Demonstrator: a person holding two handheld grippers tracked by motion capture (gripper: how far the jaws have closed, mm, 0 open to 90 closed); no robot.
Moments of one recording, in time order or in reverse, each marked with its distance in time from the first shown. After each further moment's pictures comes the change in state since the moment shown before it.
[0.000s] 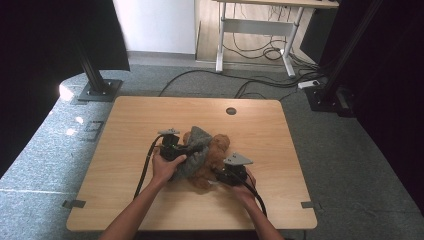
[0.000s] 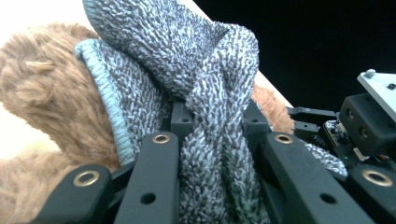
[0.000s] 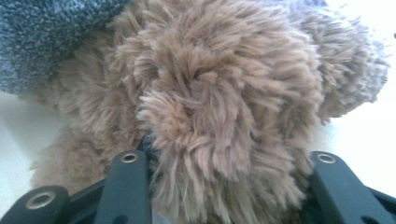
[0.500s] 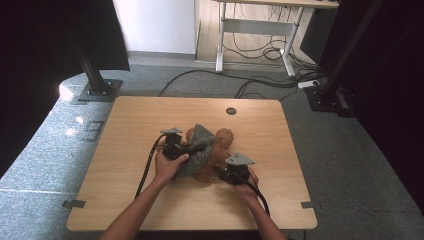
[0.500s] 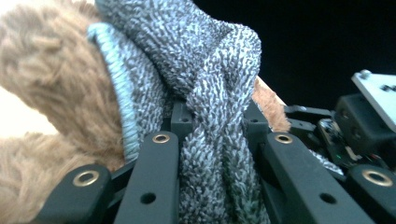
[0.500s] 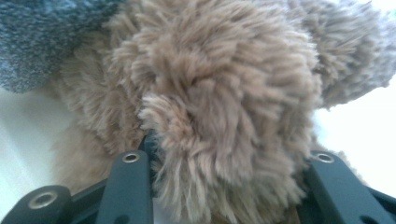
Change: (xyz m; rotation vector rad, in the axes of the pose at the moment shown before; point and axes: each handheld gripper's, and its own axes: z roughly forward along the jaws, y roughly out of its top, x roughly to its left) left arm -0.011 -0.011 -0.001 0.006 -0.045 0.027; right arm -0.003 -0.008 -0.007 -0.005 -0.013 -0.051
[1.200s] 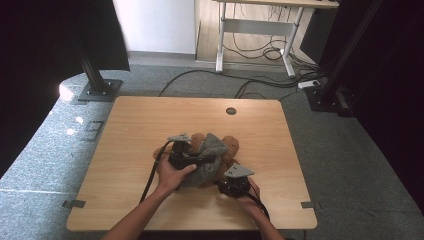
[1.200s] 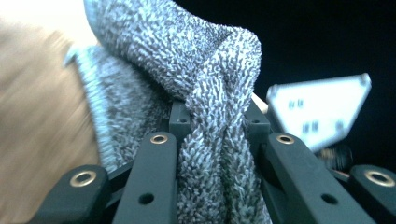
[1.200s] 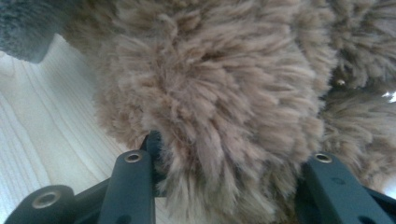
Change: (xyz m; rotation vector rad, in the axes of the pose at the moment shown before) left arm -0.066 0.018 0.011 0.067 -0.056 0.085; right arm 0.020 -0.017 -0.017 0.061 0.064 -0.044
